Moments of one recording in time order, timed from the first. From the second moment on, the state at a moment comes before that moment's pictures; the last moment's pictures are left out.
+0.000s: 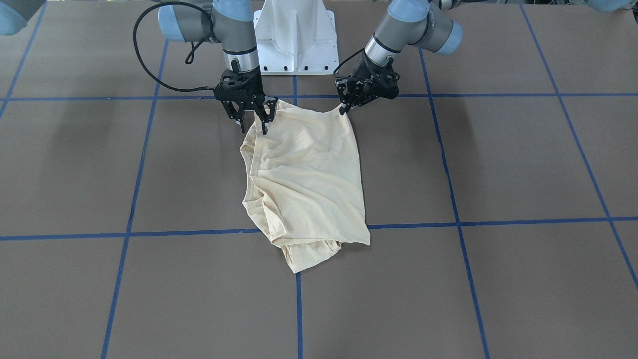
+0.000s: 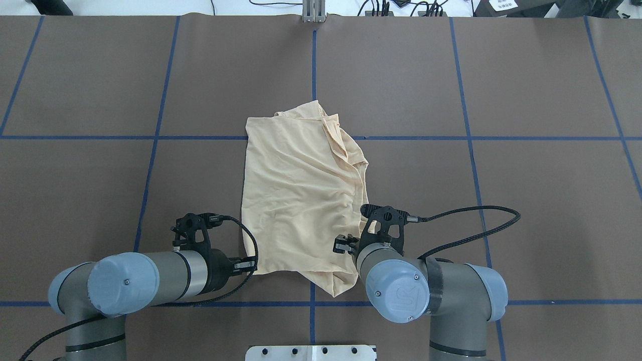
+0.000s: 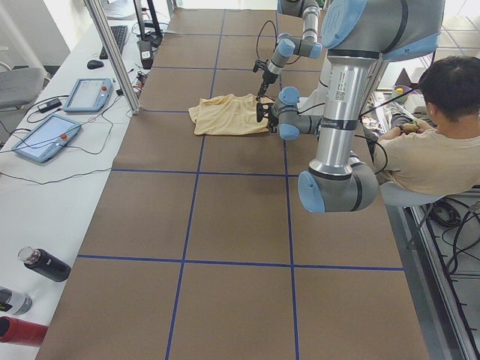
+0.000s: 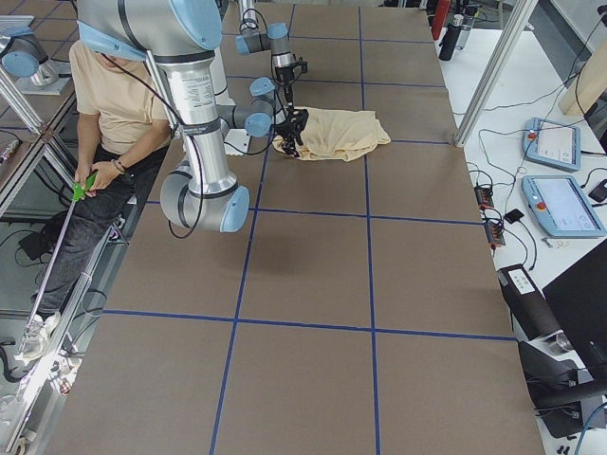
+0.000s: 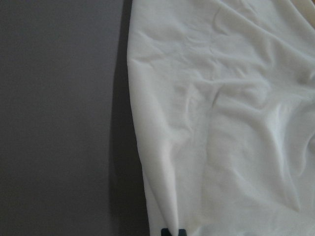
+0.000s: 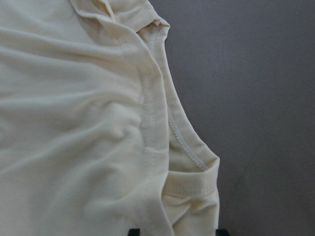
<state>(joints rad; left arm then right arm) -0.24 -1.81 -1.87 -2.25 -1.58 -1.54 0.18 -1.14 1.83 -1.41 1.29 1.63</state>
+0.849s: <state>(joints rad) -0.24 -1.81 -1.87 -2.25 -1.58 -1.54 0.17 -1.14 1.82 -1.41 1.28 1.63</state>
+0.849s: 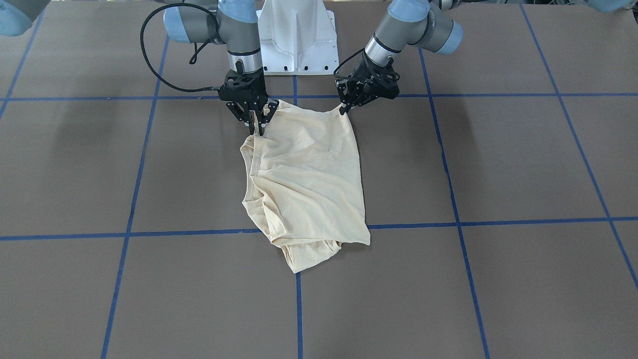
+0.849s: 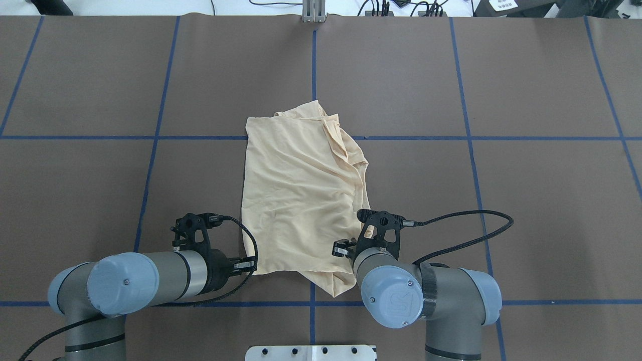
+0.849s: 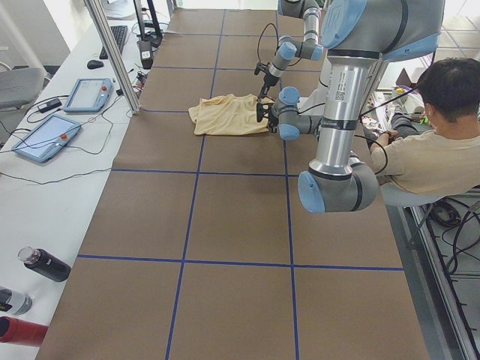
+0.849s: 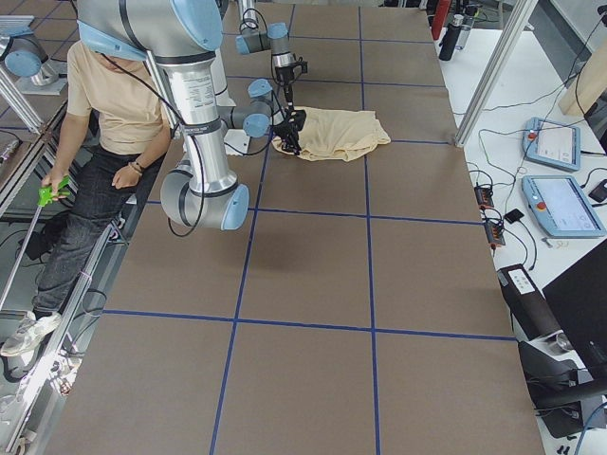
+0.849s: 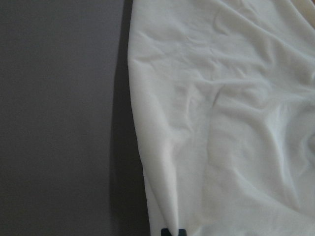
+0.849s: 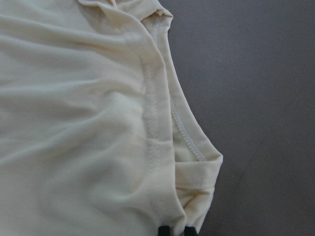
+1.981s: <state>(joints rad) -0.21 -1.81 -2.04 -2.17 -1.58 -1.55 0.14 -1.21 2.01 -1.42 1.27 1.61</state>
